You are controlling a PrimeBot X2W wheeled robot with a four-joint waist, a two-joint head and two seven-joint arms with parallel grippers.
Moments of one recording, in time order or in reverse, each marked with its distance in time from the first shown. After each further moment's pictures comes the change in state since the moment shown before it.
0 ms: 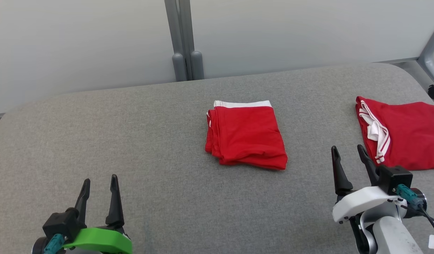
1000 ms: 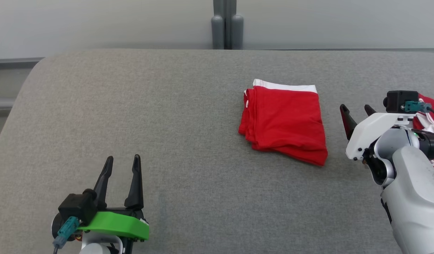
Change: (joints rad) left arm -0.059 0.000 -0.107 -0.042 -0.050 -0.015 0.000; right arm -0.373 -0.107 0.019 0.226 0.132 0.000 0.427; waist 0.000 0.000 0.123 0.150
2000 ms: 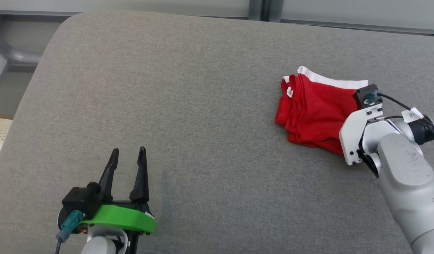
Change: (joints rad) left arm -0.031 0.000 -0.045 -0.007 -0.045 0.010 0.000; right arm -0.147 -0.021 0.094 0.255 -0.329 0.002 0.173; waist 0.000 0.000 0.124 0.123
